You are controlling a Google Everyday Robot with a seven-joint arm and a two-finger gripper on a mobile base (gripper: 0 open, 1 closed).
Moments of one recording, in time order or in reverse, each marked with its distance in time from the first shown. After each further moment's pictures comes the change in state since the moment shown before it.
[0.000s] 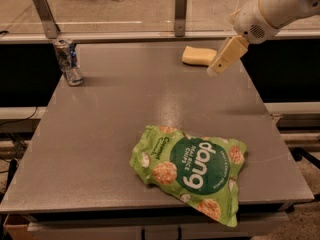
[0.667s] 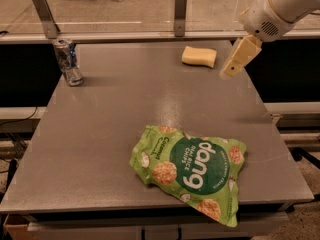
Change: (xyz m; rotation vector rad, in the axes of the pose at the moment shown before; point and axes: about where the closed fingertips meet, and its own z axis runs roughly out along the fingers) arm 0.014 0.012 -0.027 -0.007 0.114 -0.038
